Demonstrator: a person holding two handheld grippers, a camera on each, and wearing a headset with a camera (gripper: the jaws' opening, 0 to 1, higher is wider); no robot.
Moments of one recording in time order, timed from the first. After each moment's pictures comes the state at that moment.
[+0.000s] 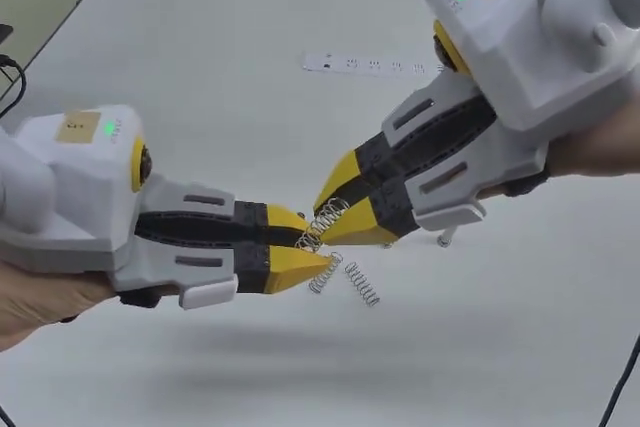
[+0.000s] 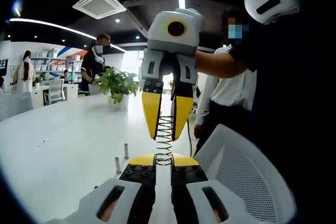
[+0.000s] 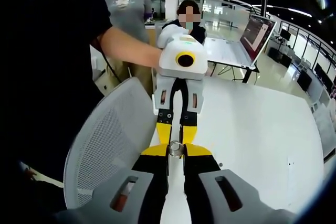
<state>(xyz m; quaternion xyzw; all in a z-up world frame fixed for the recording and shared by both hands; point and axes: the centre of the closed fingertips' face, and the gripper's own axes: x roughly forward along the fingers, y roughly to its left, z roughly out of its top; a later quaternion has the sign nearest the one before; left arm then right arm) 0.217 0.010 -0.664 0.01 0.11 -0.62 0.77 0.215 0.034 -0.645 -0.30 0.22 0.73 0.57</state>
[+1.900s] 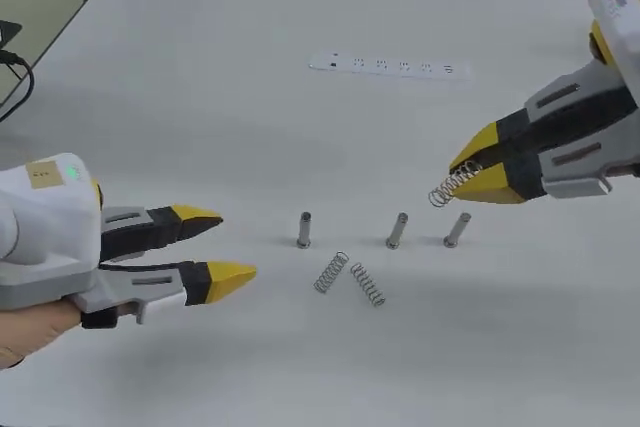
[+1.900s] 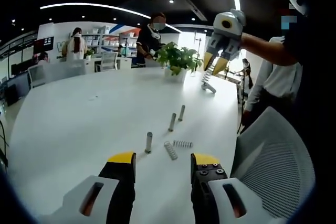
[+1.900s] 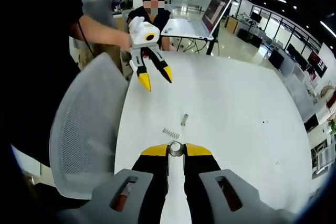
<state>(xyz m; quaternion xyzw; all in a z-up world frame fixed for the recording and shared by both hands) 0.260 0.097 -0.740 0.03 0.22 -0.42 0.88 0.281 -0.071 -0.660 -0.34 0.26 0.62 0.66</state>
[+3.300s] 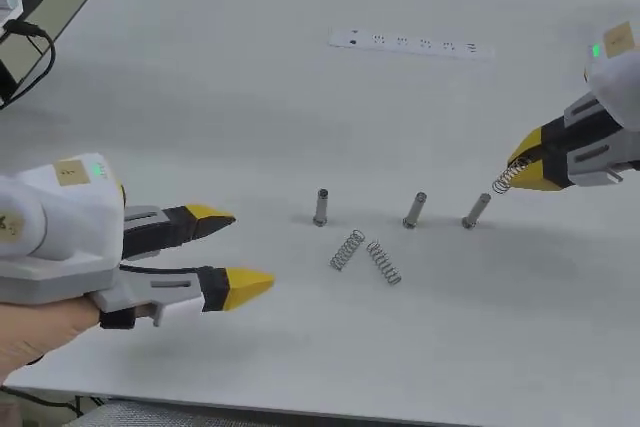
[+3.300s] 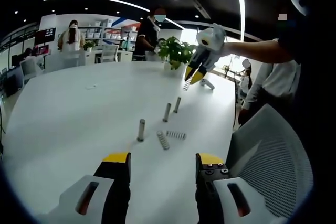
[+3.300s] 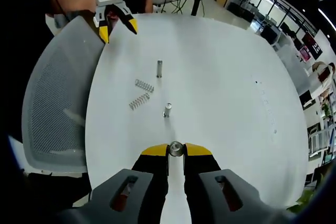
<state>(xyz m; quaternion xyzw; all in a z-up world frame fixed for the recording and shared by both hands) 0.239 0.098 -0.756 0.01 0.24 -0.42 0.87 0.345 -0.132 -0.743 -0.40 0.34 0.55 0.65</state>
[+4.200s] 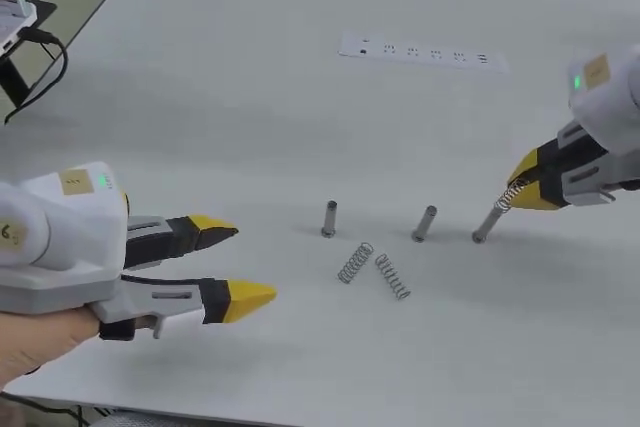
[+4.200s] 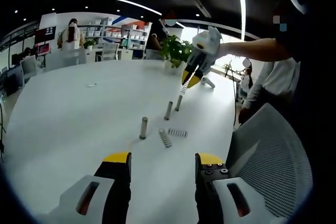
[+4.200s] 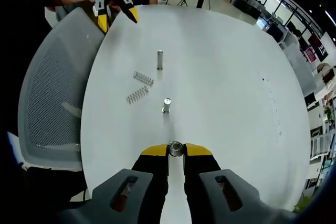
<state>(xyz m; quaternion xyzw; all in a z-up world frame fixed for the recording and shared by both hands) 0.240 0.103 -0.755 0.01 0.25 -0.42 0.87 0.342 -0.125 -0.758 -0.42 0.35 0.55 0.63</state>
